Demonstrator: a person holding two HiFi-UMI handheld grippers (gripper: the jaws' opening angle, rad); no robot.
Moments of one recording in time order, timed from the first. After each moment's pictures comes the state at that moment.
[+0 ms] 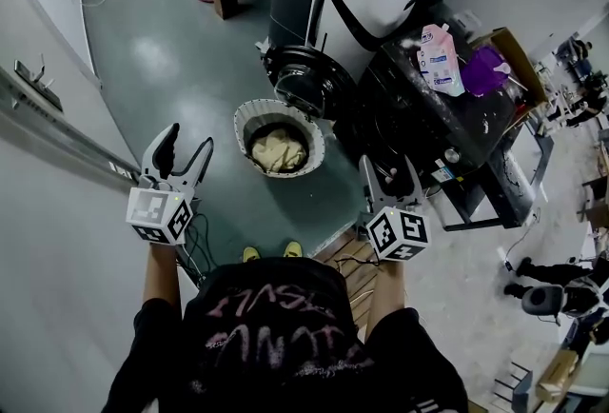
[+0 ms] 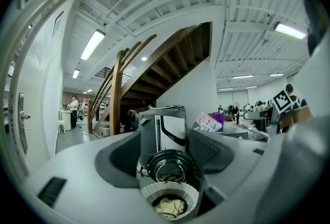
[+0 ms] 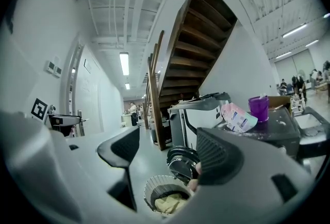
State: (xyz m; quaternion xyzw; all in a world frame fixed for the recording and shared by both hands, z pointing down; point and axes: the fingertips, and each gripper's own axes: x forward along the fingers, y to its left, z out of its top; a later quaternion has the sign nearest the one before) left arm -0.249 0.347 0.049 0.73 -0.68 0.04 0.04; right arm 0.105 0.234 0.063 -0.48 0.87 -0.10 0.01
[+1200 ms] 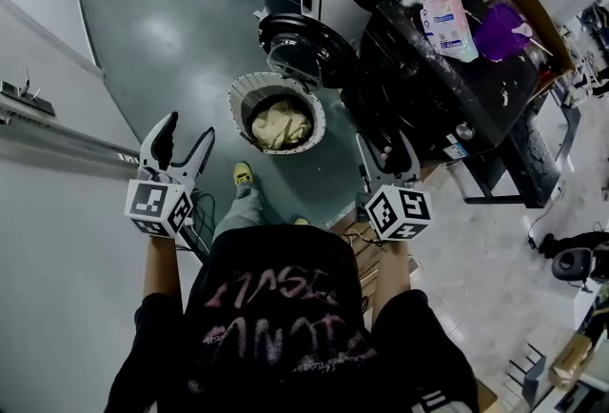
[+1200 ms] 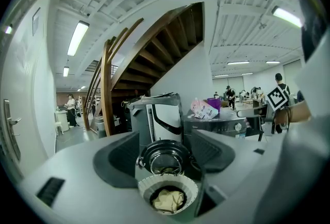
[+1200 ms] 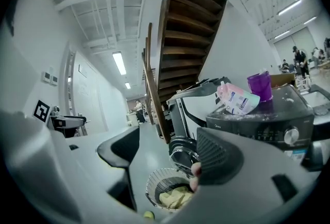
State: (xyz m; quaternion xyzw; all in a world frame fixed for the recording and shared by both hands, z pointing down) left arm -0.179 0.281 0.082 0.74 -0.66 0.11 0.05; right arm 0.140 0.171 0.132 -0.45 0.88 -0.17 0.01
